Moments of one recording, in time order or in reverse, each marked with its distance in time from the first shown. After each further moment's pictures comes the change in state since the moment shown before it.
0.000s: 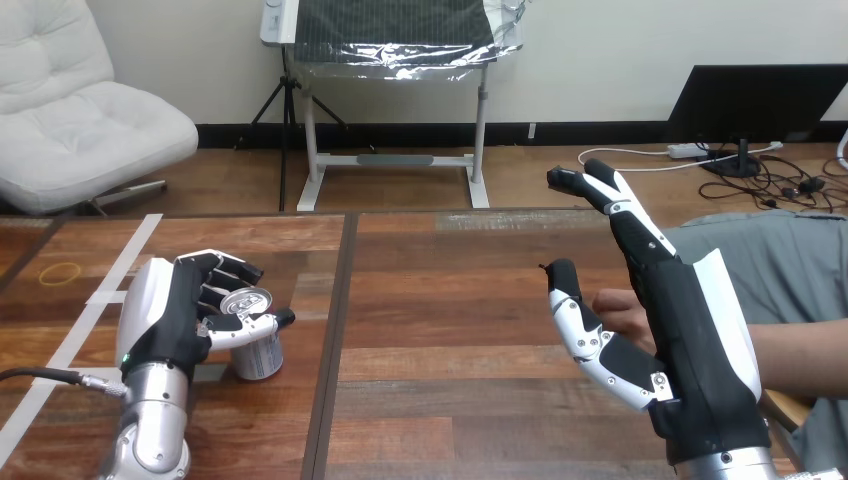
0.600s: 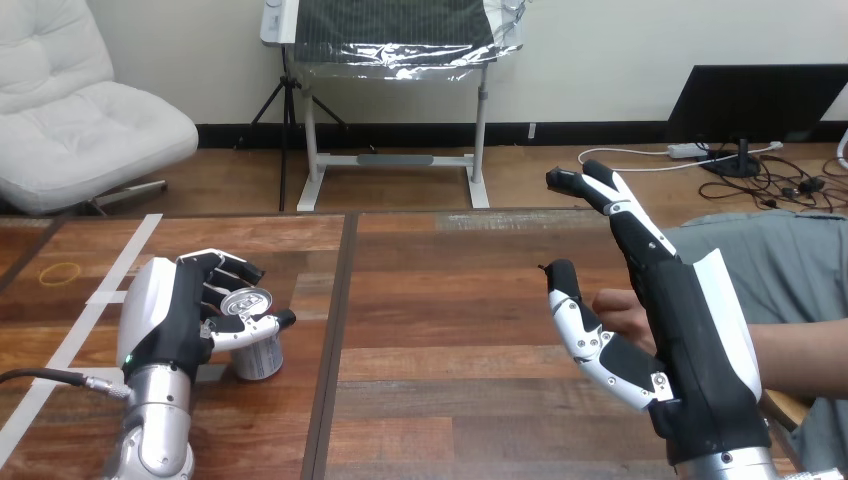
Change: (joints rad) left arm 0.001 0.000 -0.032 0.006 0.015 -0.006 0.052; right arm 0.000 -0.001 -0.001 0.000 0.001 0.000 0.001
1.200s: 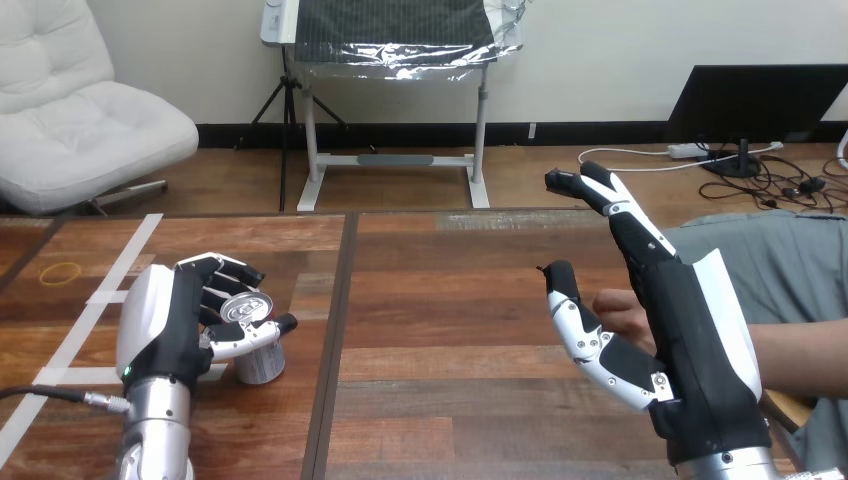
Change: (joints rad) left arm 0.035 -0.002 -0.003 0.002 0.009 -0.074 0.053; right arm 0.000 0.000 -0.003 0.000 0.001 0.000 0.005
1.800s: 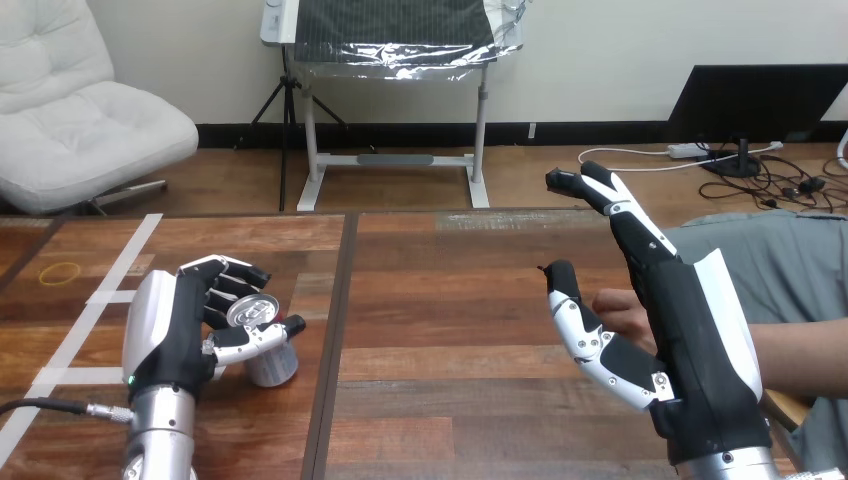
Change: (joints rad) left arm 0.027 -0.012 0.005 -0.004 -0.032 -0.073 -0.003; right arm 0.000 0.001 -0.001 0.000 0.001 0.000 0.000
